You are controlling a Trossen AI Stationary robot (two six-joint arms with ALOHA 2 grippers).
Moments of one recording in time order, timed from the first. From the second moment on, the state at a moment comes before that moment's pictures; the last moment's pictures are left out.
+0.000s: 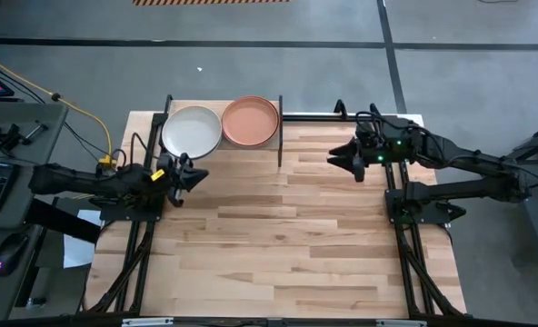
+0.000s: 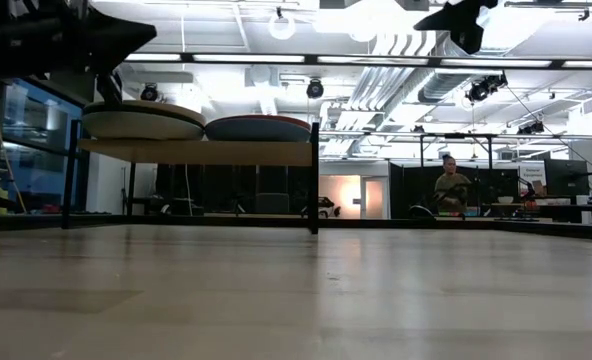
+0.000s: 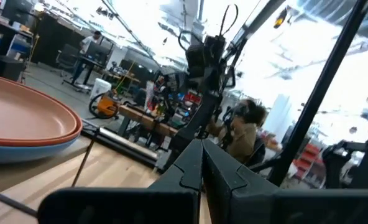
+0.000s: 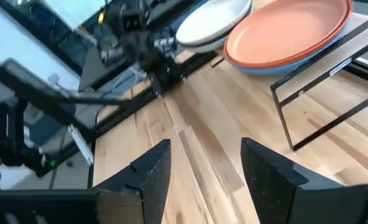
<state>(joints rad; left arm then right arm) -0.04 0.37 0.01 0.65 -0.19 -0.38 -0.23 0.84 0.94 -0.45 -0.14 0.50</state>
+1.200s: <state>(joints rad) -0.04 0.36 0.01 0.59 -0.27 -0.30 0.20 0.36 0.23 0.12 -0.03 0.25</state>
